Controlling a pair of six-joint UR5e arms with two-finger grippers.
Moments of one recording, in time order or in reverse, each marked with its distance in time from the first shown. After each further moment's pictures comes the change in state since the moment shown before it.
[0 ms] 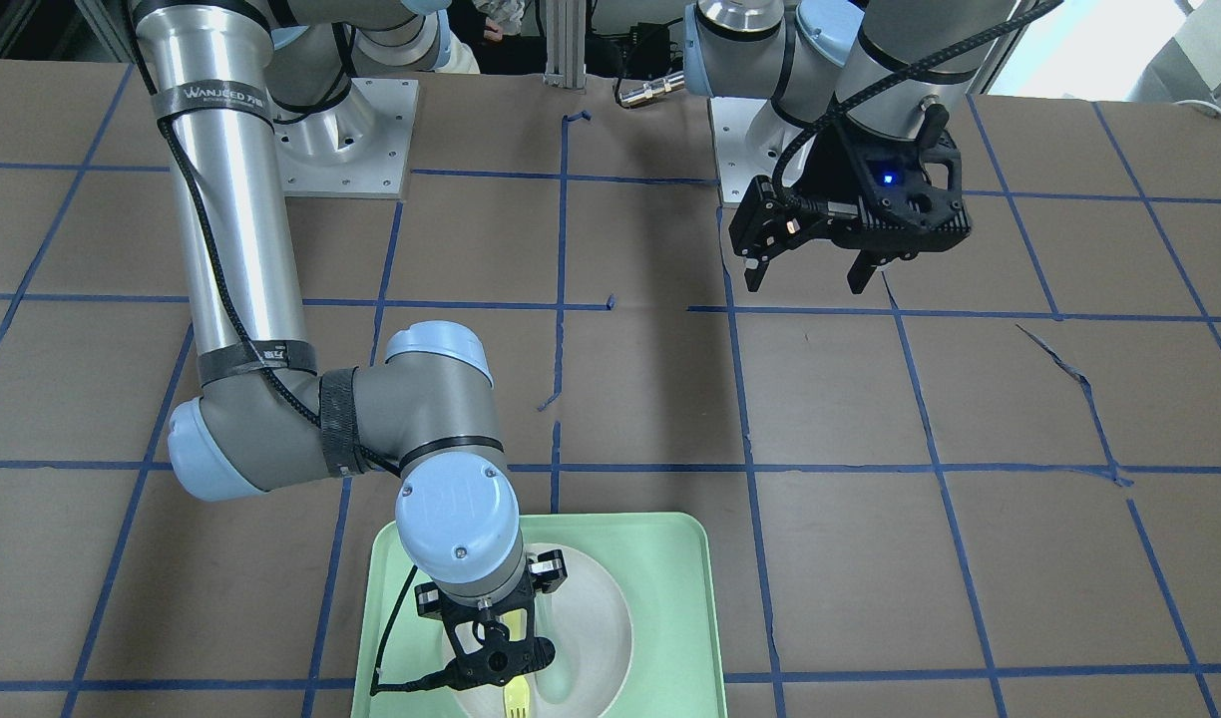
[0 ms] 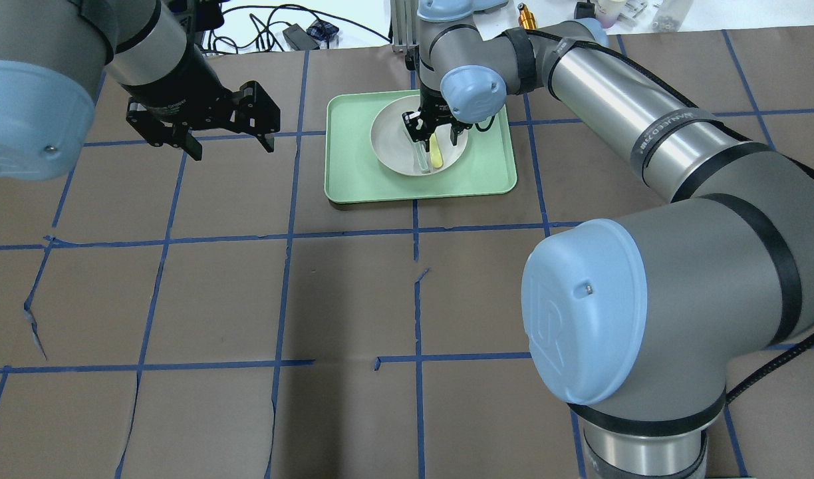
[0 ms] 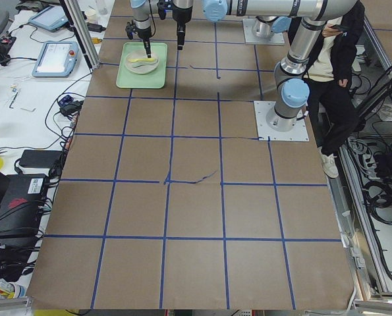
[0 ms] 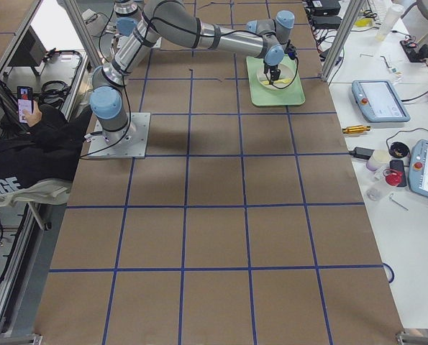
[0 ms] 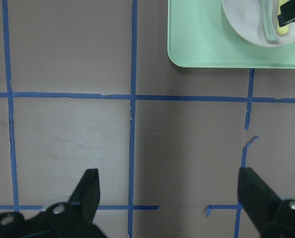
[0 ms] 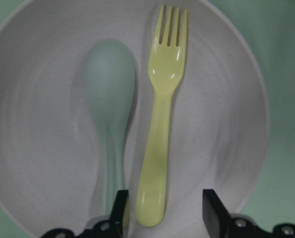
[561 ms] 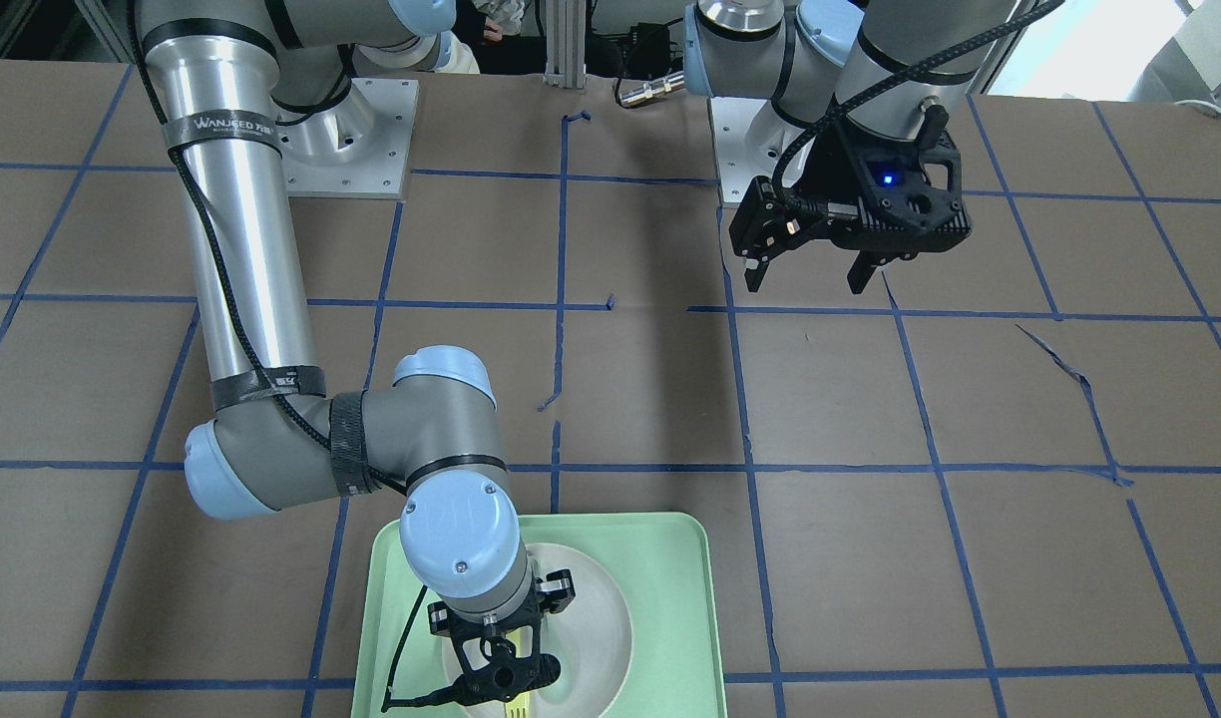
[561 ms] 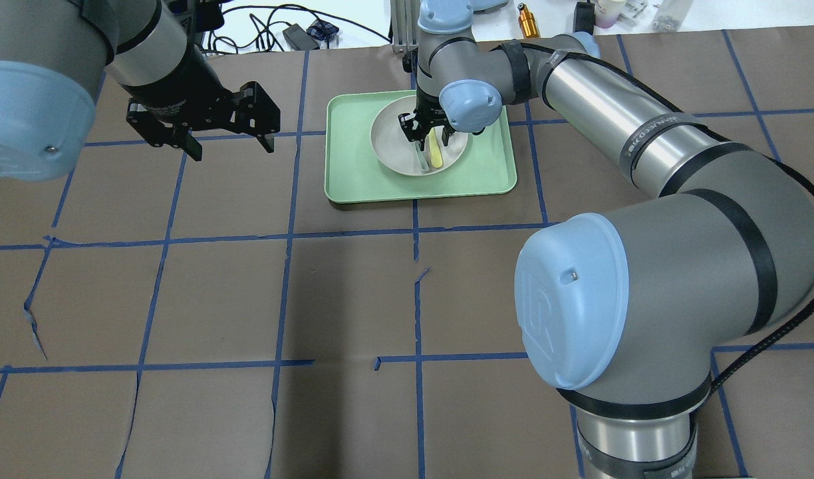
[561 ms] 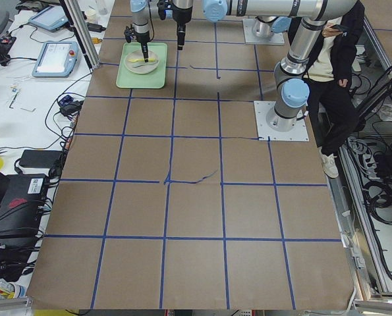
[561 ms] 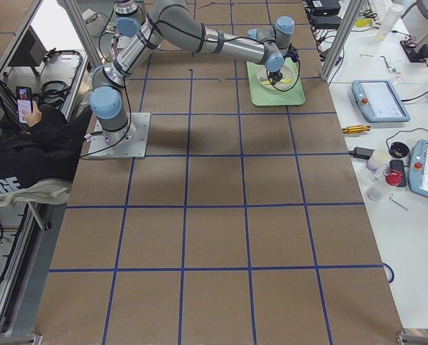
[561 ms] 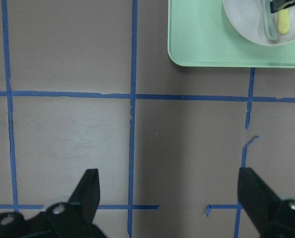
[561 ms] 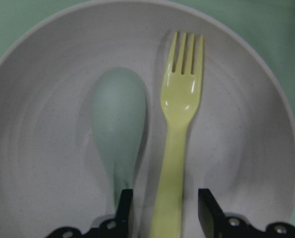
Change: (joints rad) left arm 0.000 0.000 -0.001 0.000 0.001 -0.001; right arm -0.001 0.028 -0.005 -0.061 0.026 0.010
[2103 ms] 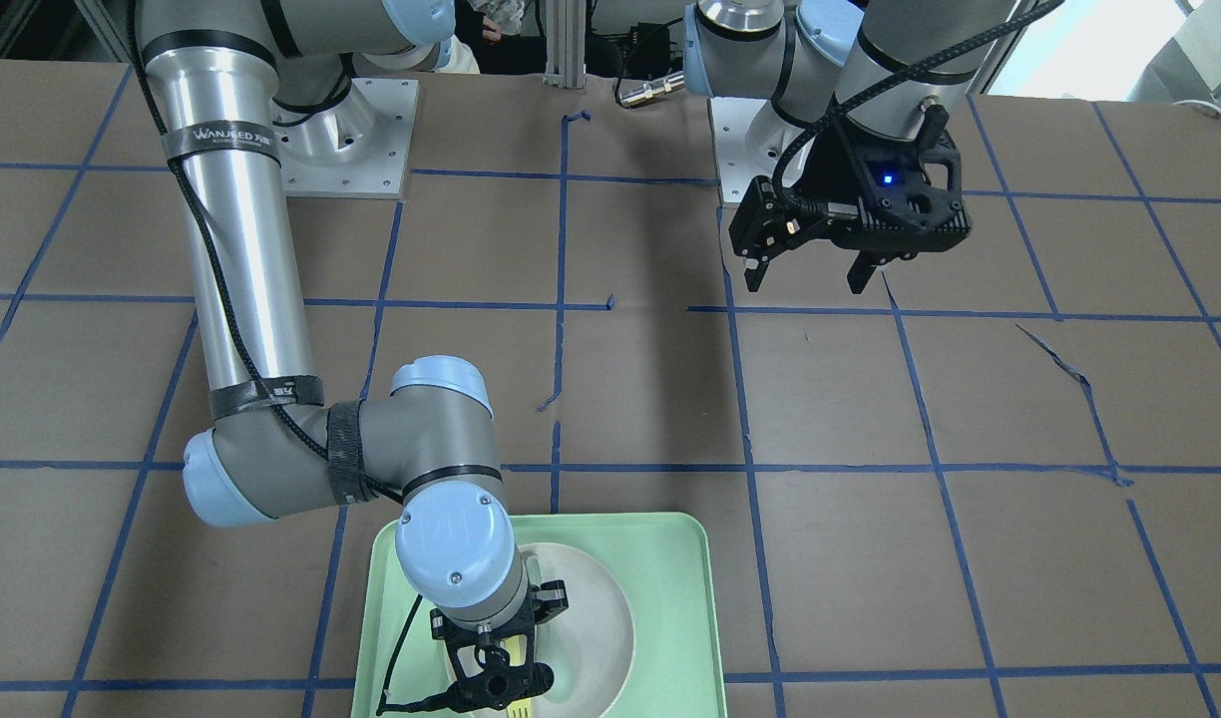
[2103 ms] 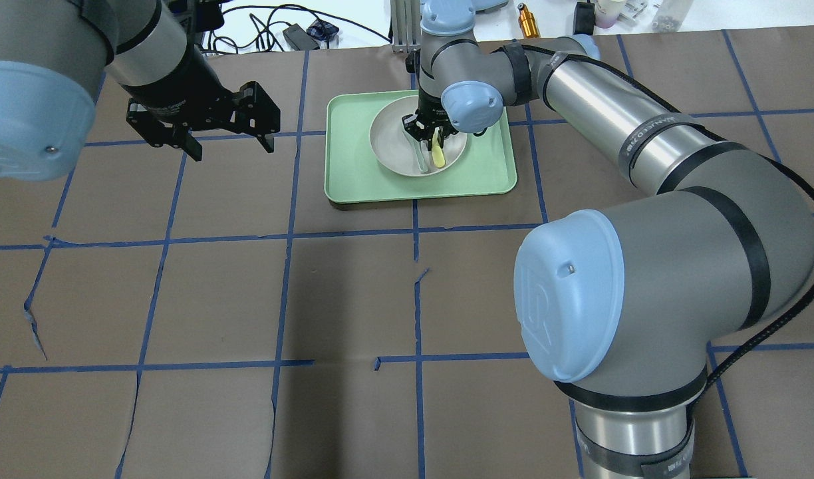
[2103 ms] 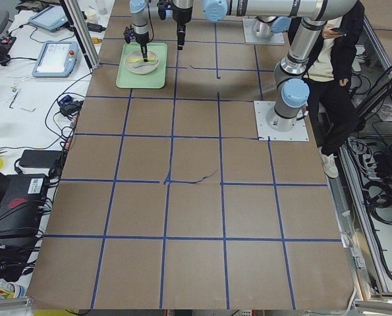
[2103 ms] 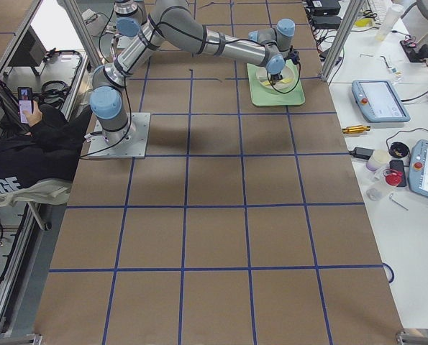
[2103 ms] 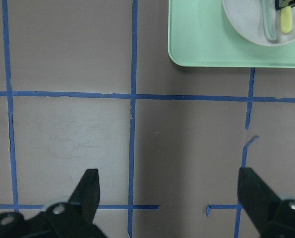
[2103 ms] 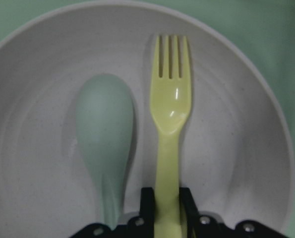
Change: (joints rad) left arm 0.000 0.000 0.000 0.000 -0.001 -0.001; right arm -0.006 0.015 -0.006 -0.005 0.001 0.022
